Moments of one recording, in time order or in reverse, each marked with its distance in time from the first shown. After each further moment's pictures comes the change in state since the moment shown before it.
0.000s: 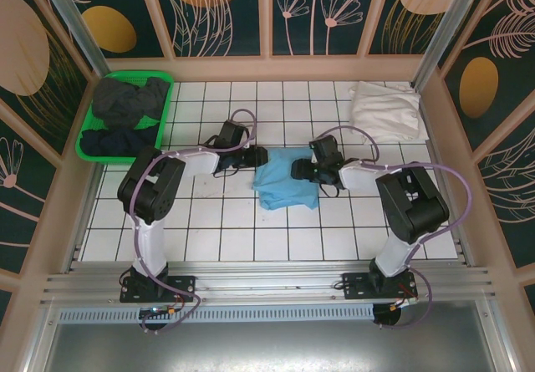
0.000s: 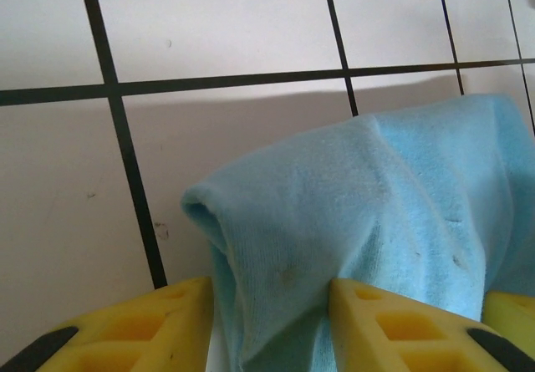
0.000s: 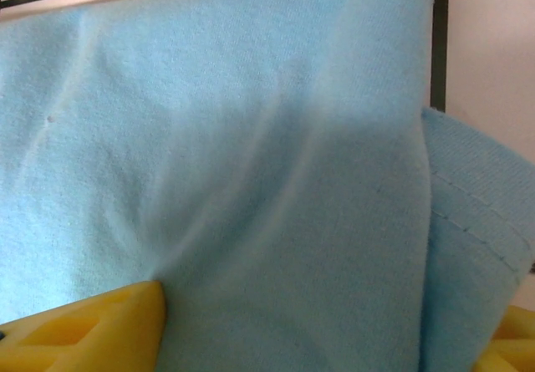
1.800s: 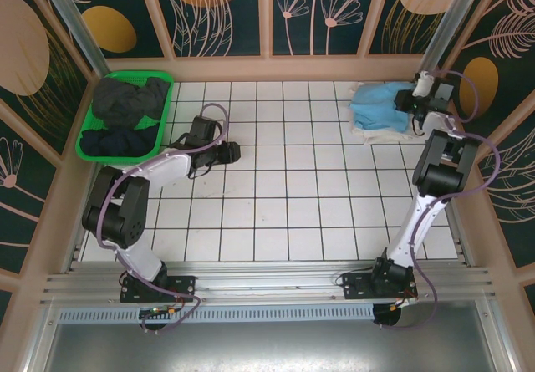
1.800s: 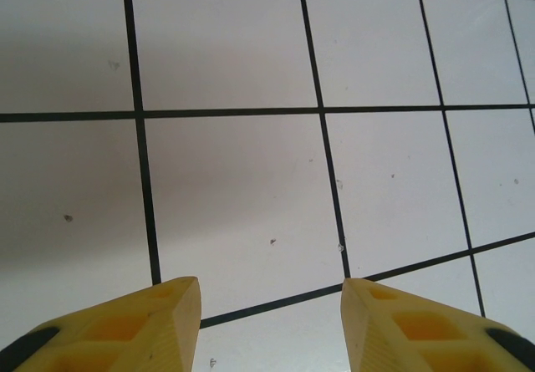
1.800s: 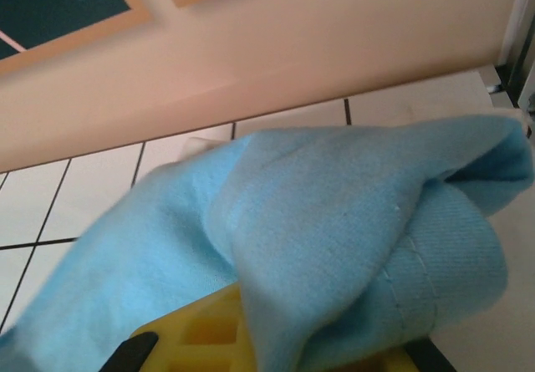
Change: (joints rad) left arm 0.125 -0.303 -0.134 -0.187 -0.166 0.113; right arm -0.823 0.480 0.817 0.017 -0.436 -0.446
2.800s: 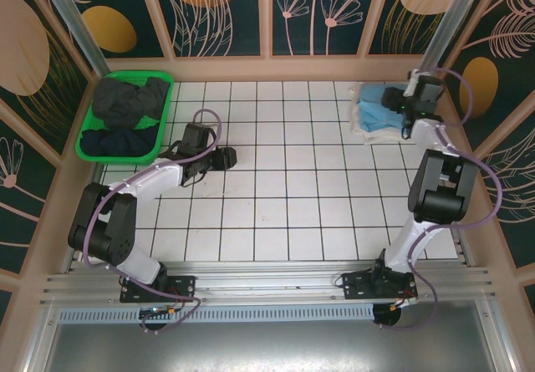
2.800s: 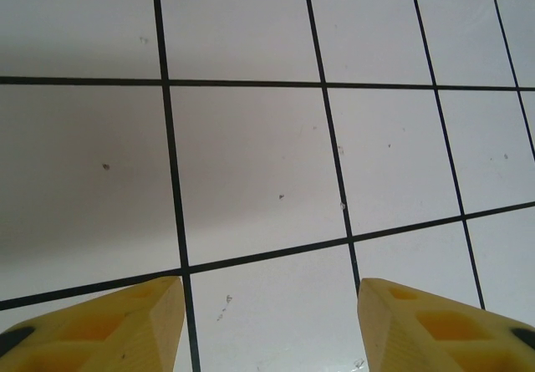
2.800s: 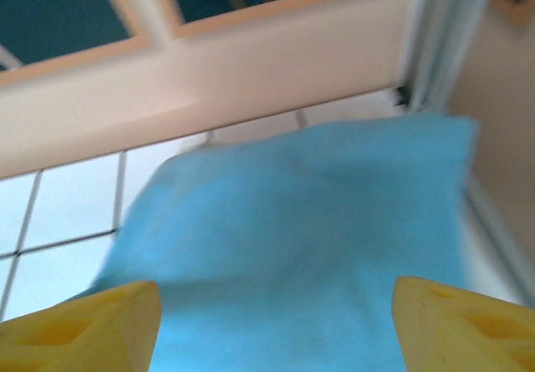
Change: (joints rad) left arm 0.000 -0.134 -0.113 -0.005 -0.015 0.007; right arm 0.168 -0.376 -0.337 0.036 0.401 0.026
